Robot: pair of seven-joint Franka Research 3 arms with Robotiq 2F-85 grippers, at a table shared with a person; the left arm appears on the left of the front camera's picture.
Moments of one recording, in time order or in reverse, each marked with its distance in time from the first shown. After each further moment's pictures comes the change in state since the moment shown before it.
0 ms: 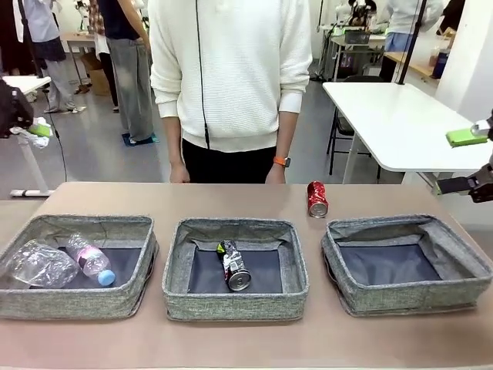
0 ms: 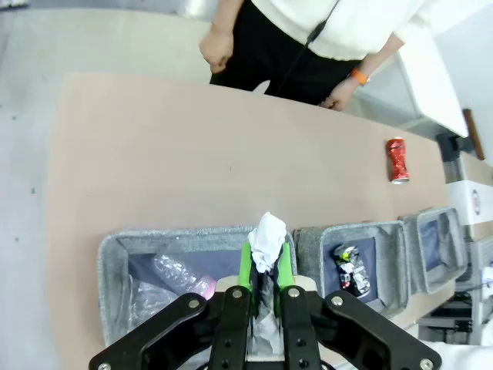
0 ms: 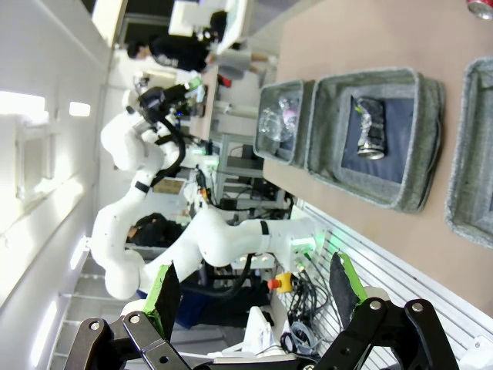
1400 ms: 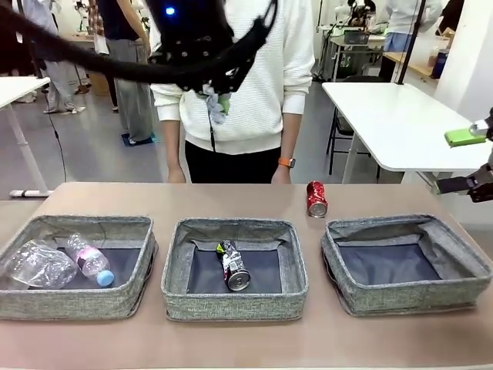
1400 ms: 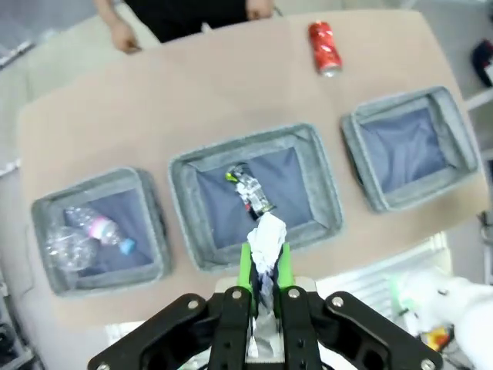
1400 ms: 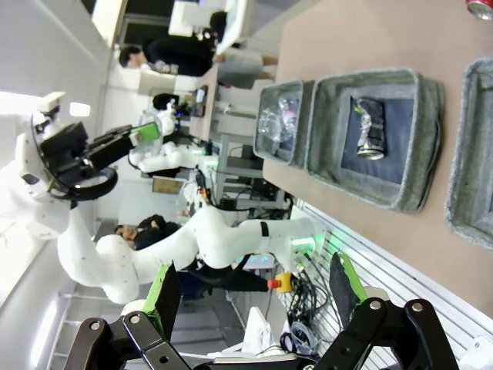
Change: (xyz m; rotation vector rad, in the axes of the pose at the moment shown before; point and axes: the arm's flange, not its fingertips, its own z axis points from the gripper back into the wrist) left arm -0.087 -0.425 -0.015 0.288 0.211 -0.366; right arm 0.000 0.000 0.000 -0.001 0.001 0.000
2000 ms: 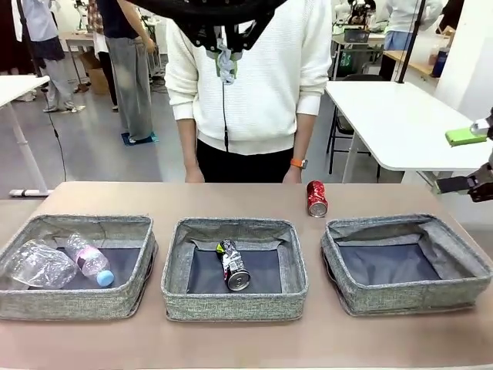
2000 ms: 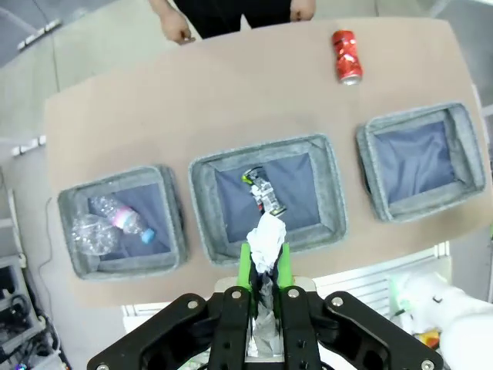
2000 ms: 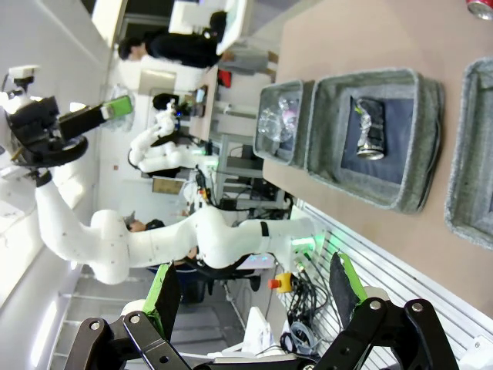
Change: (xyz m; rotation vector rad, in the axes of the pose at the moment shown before) left arm 0.064 -0.016 0.022 0.062 0.087 0.027; right arm 0.000 0.000 0.000 0.000 0.000 0.000
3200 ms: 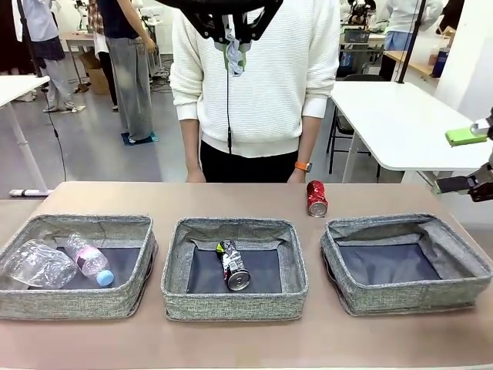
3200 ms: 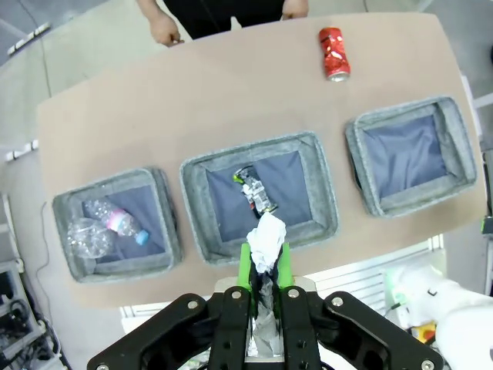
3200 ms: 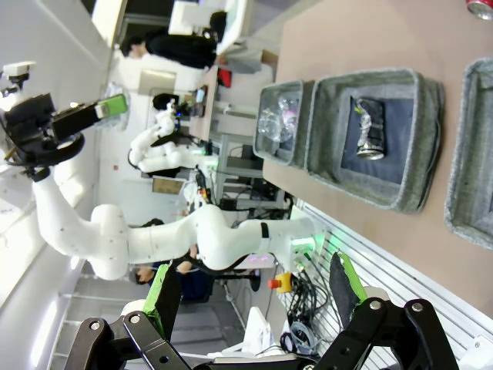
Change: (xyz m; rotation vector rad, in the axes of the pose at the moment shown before) left arm 0.004 -0.003 0.002 -0.022 0.010 -0.018; right arm 0.000 0.000 0.000 0.000 0.000 0.000
